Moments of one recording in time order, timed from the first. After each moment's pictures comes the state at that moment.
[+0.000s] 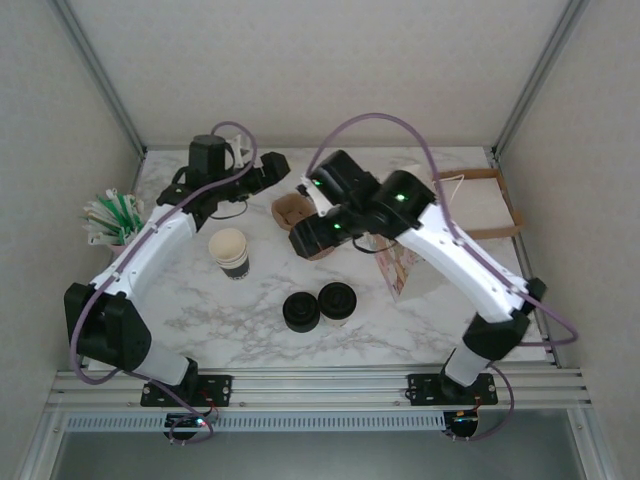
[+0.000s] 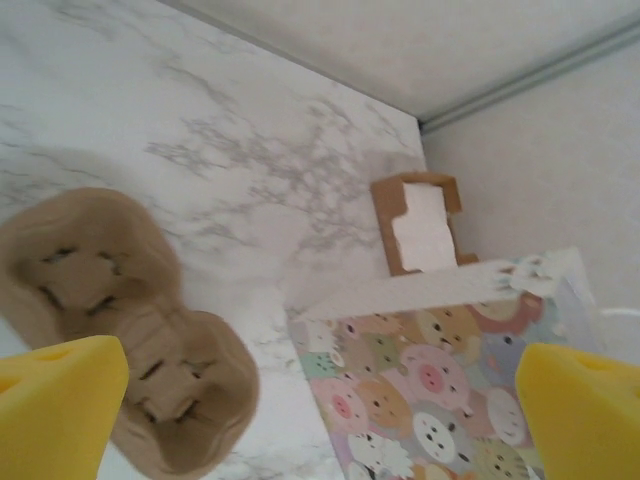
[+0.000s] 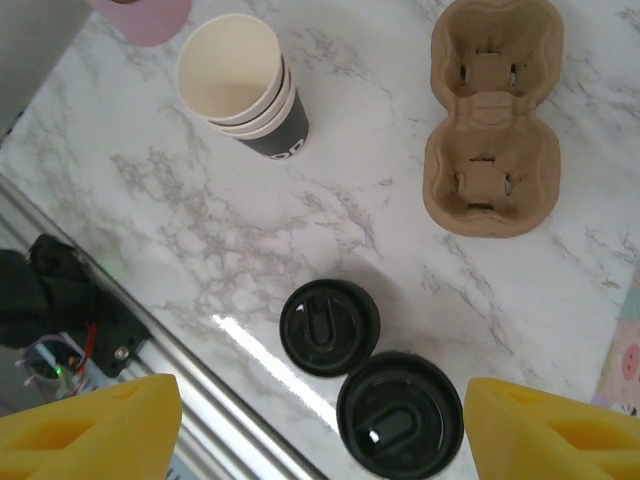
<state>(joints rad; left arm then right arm) -0.25 1.49 1.33 -0.35 0.43 -0.71 0.97 1.69 2.07 -1.35 -0.02 0.32</state>
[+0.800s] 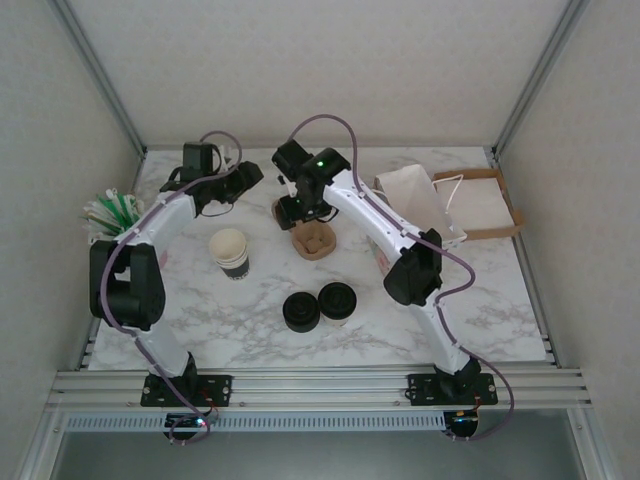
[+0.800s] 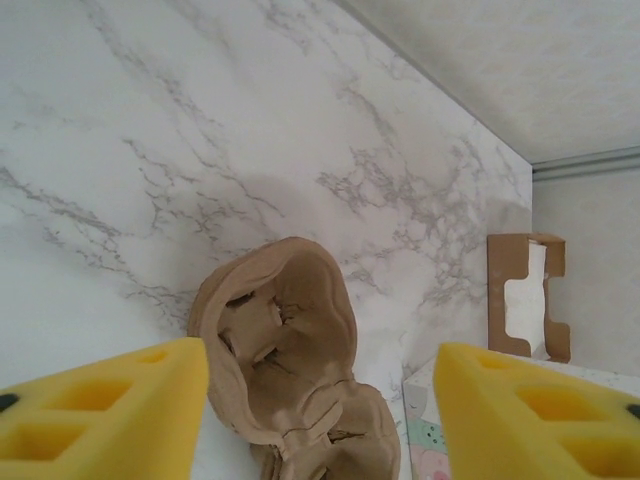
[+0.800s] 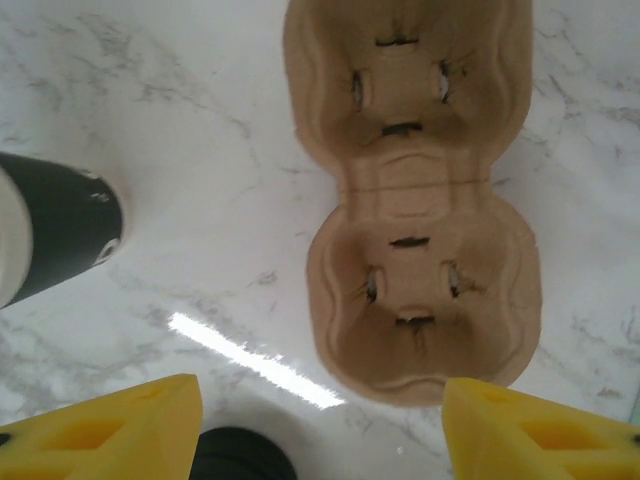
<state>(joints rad) -0.07 1.75 1.33 -0.27 0.49 -0.69 0.80 2.31 2.46 -1.38 -0.01 0.28</state>
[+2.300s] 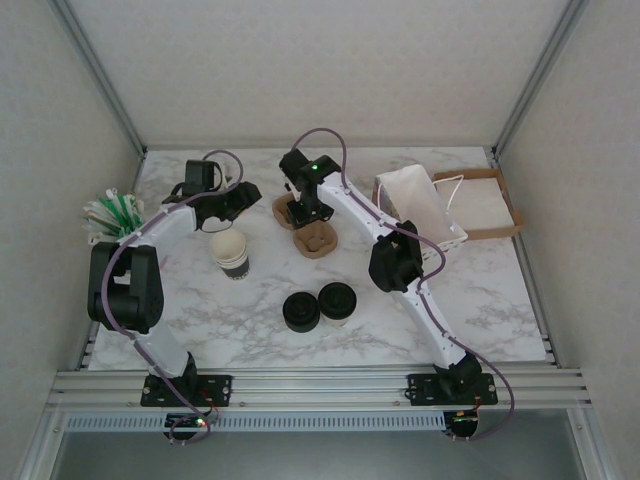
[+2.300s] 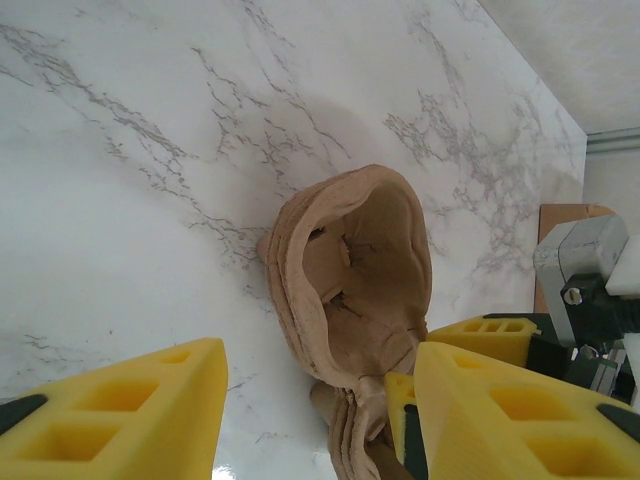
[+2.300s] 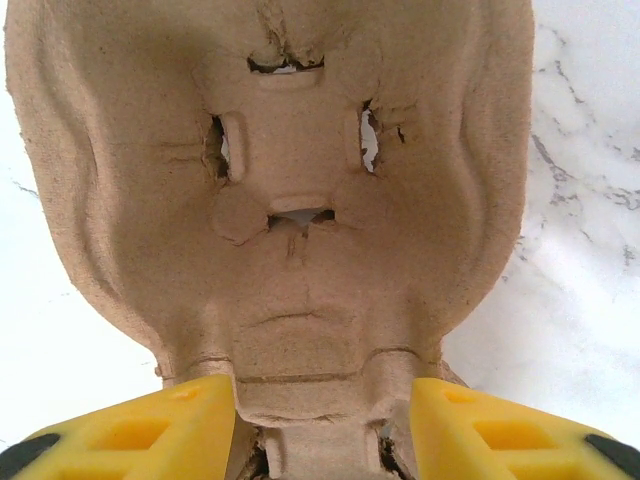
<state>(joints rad) -0.07 1.72 1.18 -0.24 0.49 -0.68 0.72 2.57 2.58 -1.32 0.02 0.16</state>
